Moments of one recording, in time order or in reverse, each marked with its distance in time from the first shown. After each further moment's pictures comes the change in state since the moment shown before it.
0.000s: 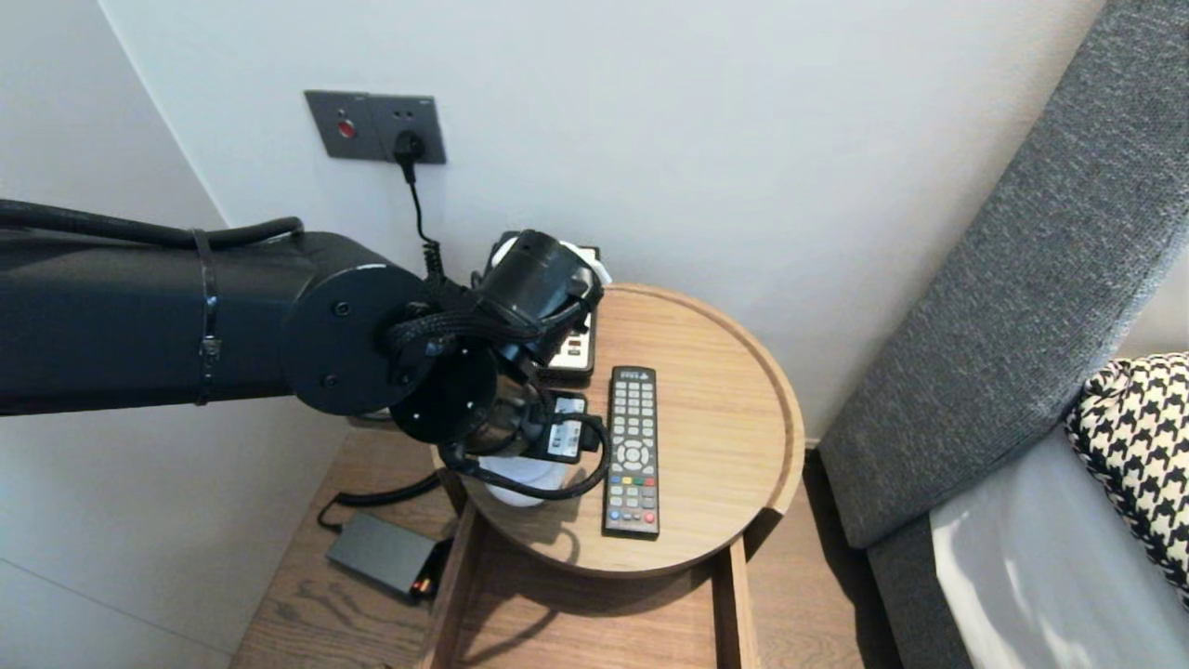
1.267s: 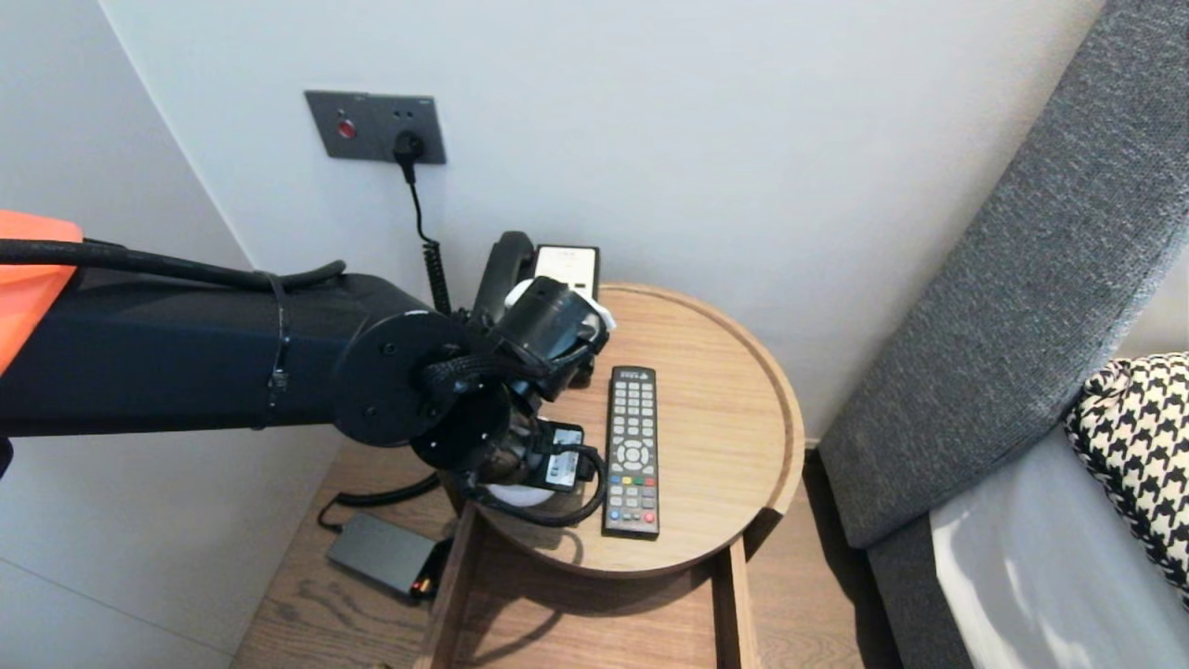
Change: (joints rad) left arm 0.006 0.040 0.053 -0.016 -0.001 -0.017; right arm 0.000 0.000 0.000 0.000 0.000 0.000
